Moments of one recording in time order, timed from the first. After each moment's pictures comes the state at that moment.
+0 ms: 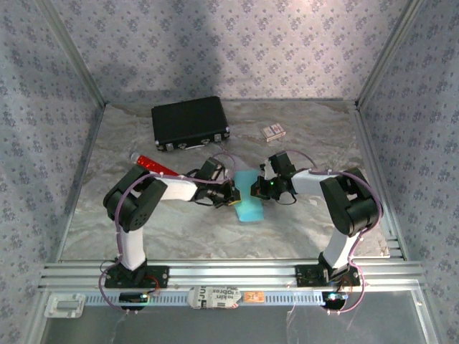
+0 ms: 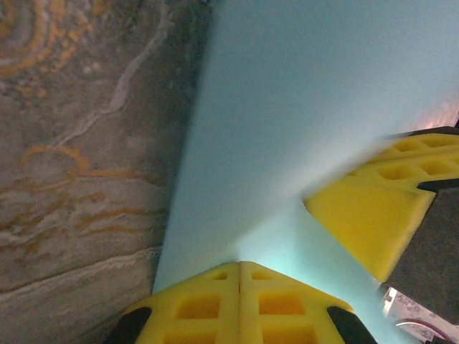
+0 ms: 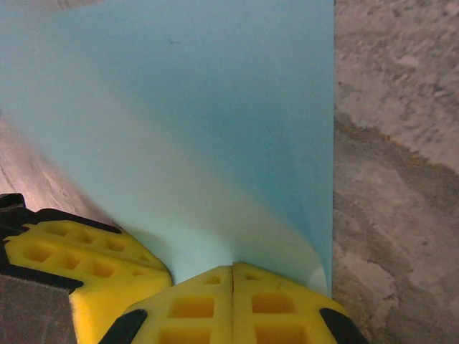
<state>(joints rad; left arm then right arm) -0.71 1.89 0.91 0.08 0.54 -0.98 0.43 1.75 0.81 -0.13 -0.53 0.57</state>
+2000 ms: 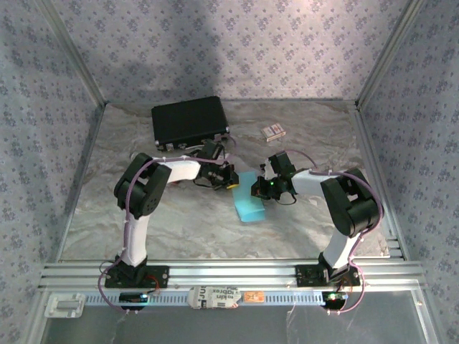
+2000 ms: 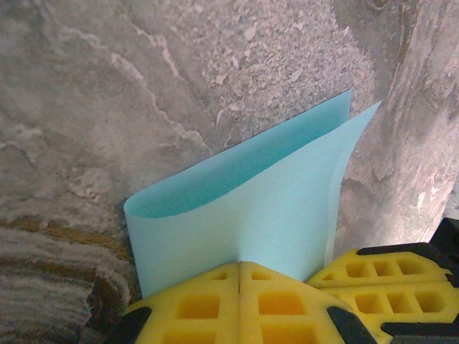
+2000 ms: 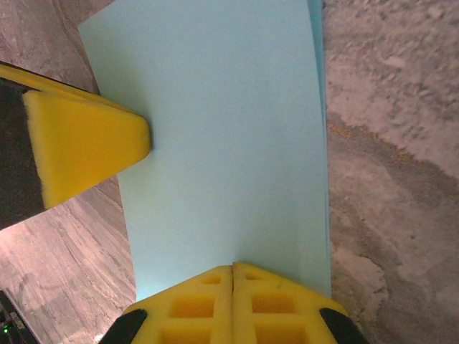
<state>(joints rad) -0.60 2.05 1.22 -0.19 0.59 -0.79 0.43 1.74 0.81 -0.14 -0.51 0.57</state>
